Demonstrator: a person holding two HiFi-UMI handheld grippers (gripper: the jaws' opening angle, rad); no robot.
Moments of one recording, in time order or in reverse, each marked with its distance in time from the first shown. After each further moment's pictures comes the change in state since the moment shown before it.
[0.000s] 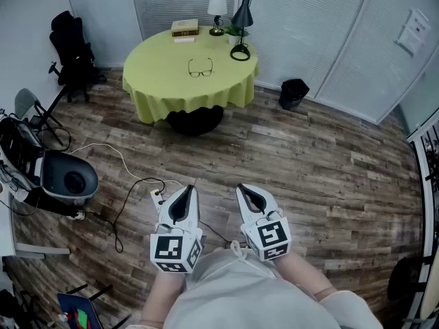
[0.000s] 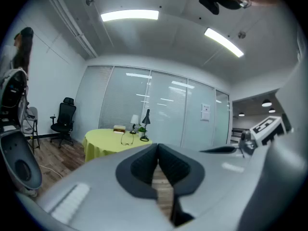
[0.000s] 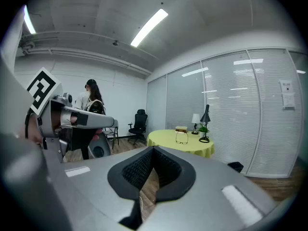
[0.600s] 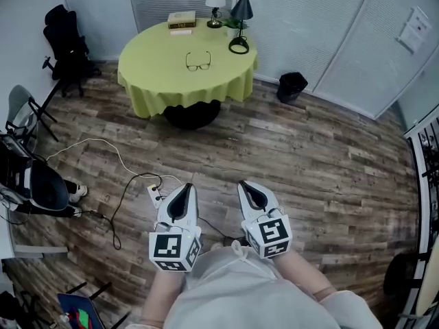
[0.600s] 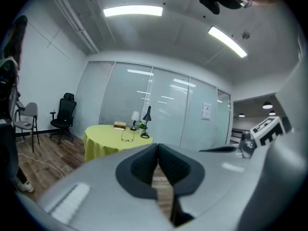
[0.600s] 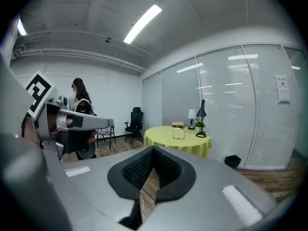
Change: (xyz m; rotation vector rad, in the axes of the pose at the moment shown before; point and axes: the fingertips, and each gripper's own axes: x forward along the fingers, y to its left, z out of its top) left arm 0.018 0.021 -0.007 -0.027 0.032 -0.002; right arm 0.024 -0.009 -0.007 0.052 0.036 -0.038
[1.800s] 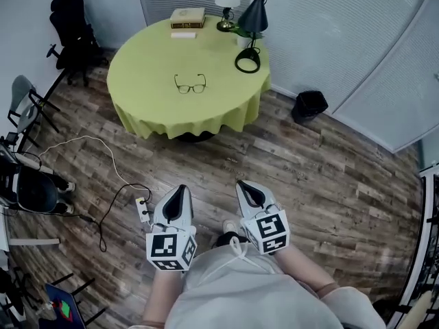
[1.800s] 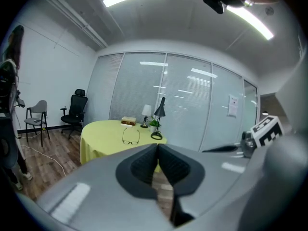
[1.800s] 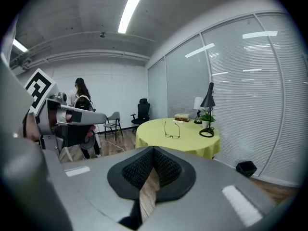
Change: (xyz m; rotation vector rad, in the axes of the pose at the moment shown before) left arm 0.328 0.002 0.022 -0.055 0.063 0.225; right arm 0.233 -0.270 0.015 -0.030 0.115 0.215
